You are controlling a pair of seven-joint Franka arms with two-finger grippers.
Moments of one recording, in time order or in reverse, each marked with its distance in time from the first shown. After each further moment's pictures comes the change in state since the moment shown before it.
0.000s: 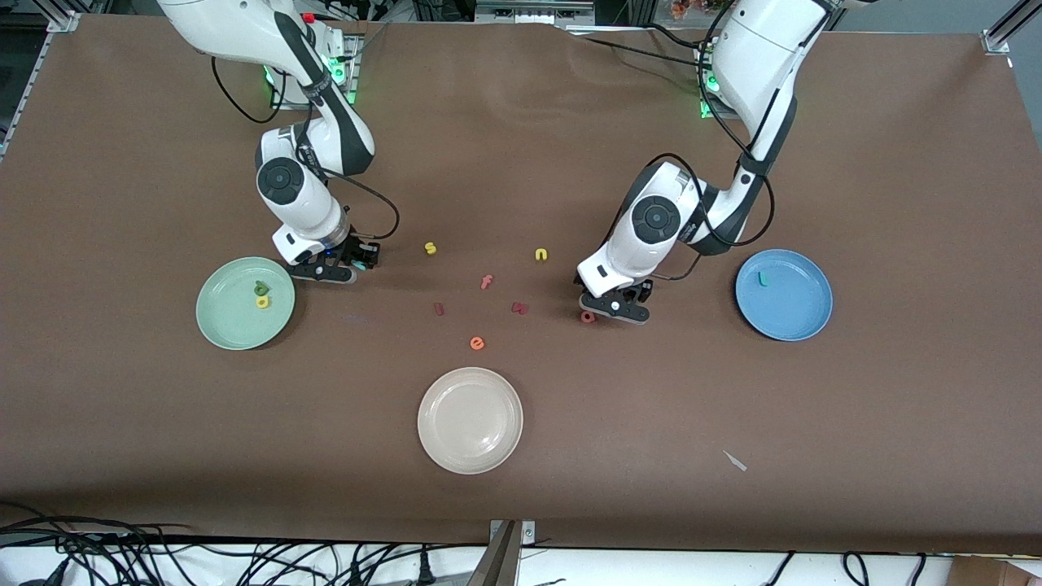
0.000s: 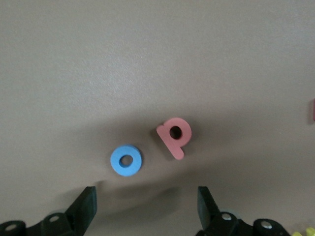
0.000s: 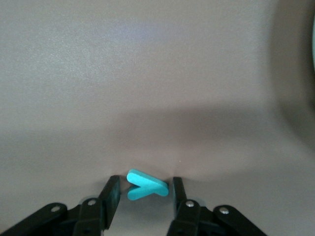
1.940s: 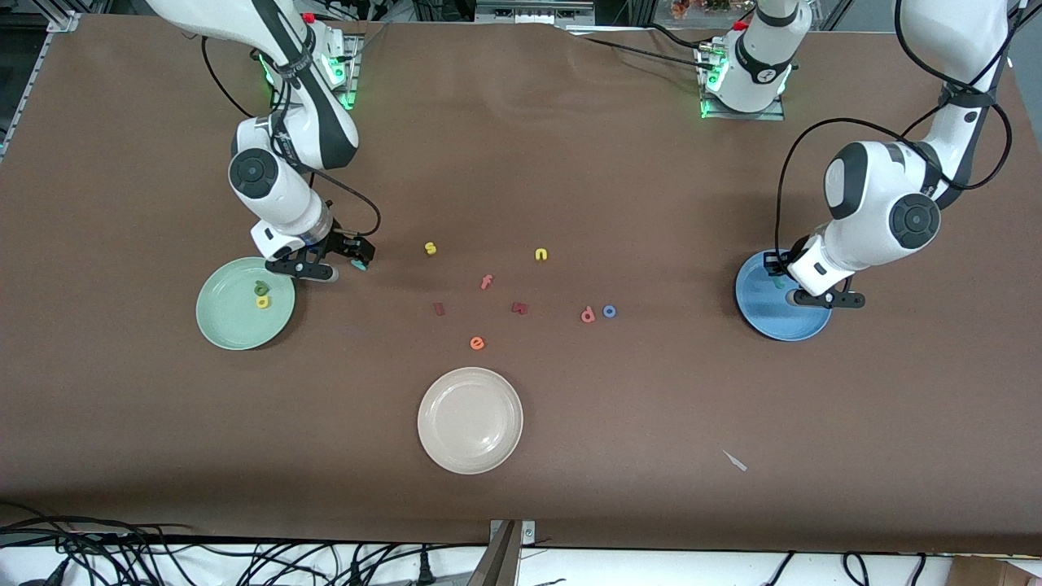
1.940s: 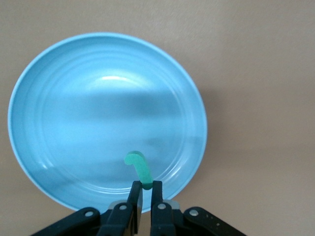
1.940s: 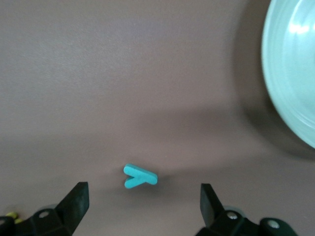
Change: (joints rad) left arm 0.527 -0.358 0.022 -0.323 -0.011 -0.262 0.331; right arm -0.034 -0.075 0.001 0.002 0.000 -0.077 0.000
